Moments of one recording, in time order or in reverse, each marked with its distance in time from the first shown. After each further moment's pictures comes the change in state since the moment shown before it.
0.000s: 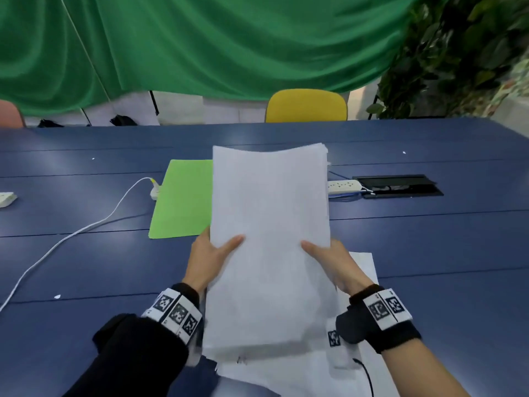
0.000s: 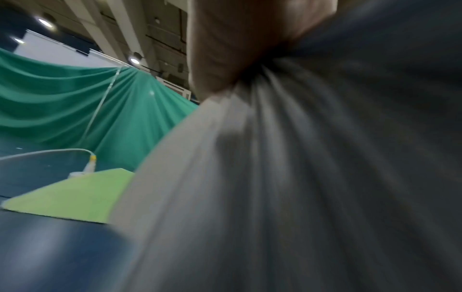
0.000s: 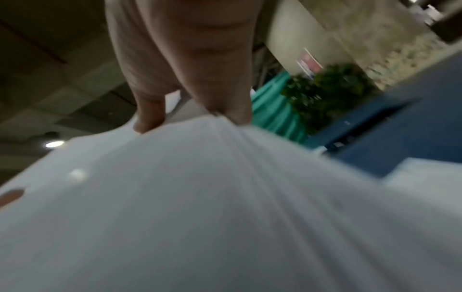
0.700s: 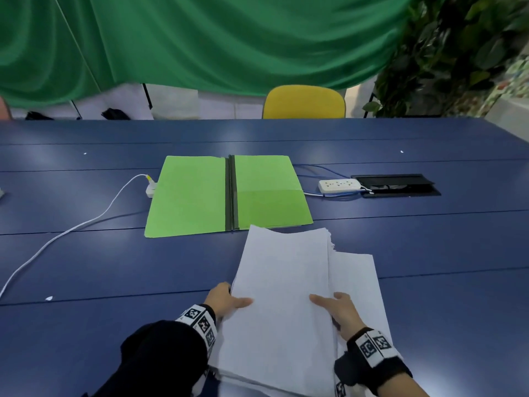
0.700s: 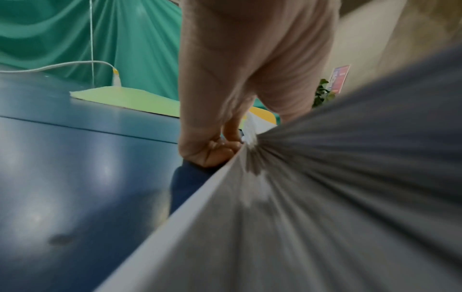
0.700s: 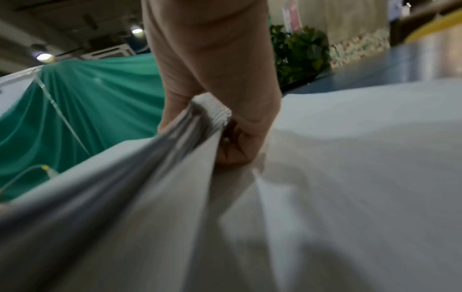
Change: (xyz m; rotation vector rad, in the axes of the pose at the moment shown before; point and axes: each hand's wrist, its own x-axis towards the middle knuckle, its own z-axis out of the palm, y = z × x) left_hand -0.016 -0.107 0.020 0.525 -0.421 -0.523; right_hand -0.007 0.121 -0.025 -0.006 0.326 0.462
